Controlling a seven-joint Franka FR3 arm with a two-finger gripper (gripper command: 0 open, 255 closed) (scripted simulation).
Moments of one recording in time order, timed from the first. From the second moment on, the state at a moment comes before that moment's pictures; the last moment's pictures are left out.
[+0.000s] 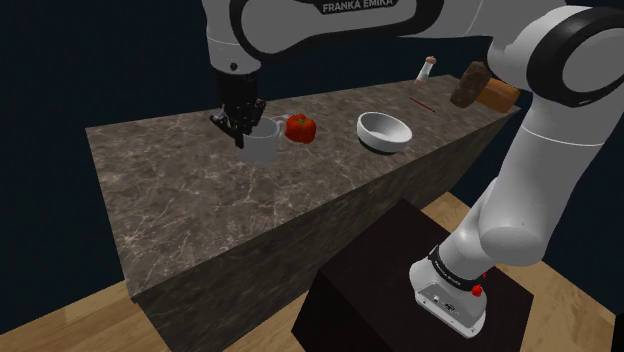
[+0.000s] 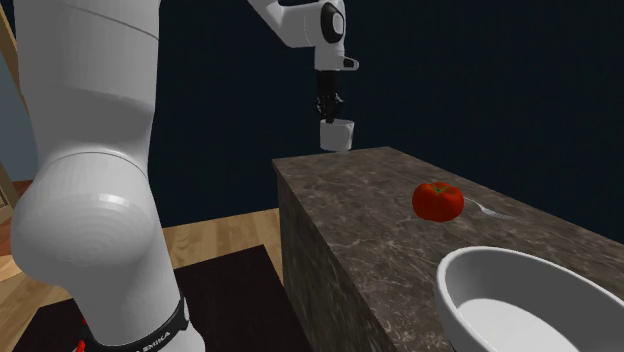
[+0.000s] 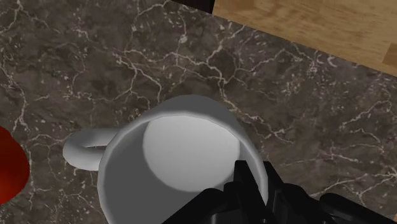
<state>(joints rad) 0.19 0.25 0.46 -1.64 -0.13 1.80 0.50</state>
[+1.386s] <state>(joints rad) -0.02 -0.07 0.31 -1.94 -0.02 1.82 0.12</state>
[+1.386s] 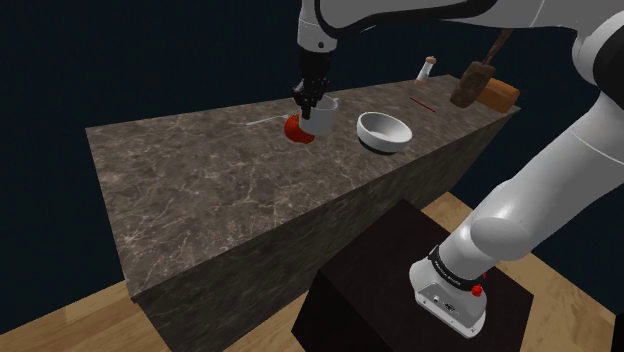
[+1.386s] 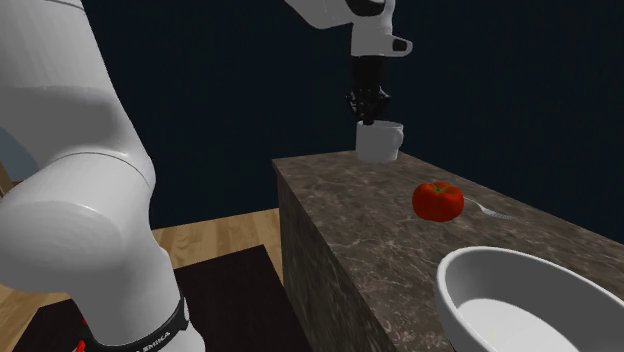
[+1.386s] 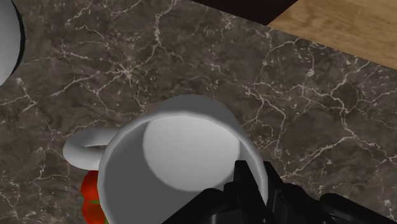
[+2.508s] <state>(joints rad) -0.21 -0.14 0.07 -2.03 -0.05 1.86 -0.29</state>
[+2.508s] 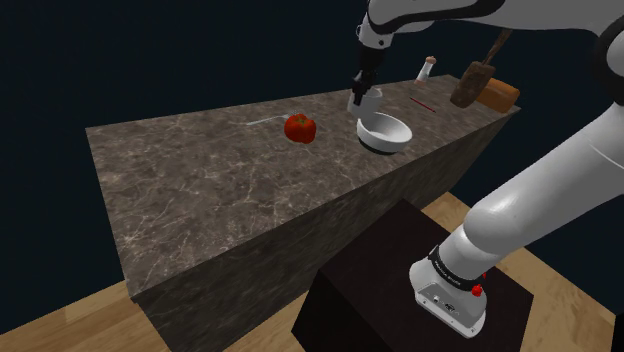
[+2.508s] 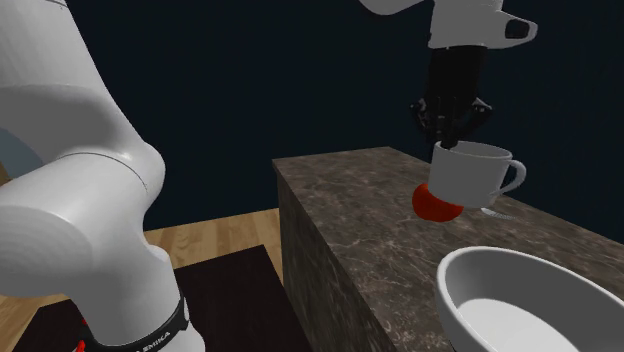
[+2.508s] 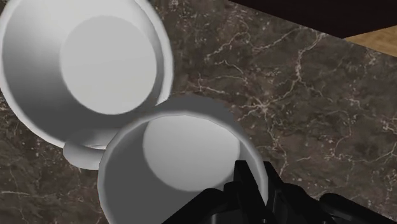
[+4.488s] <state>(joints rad) -0.57 0.42 -0.22 -1.33 0.02 1.75 -0.95</state>
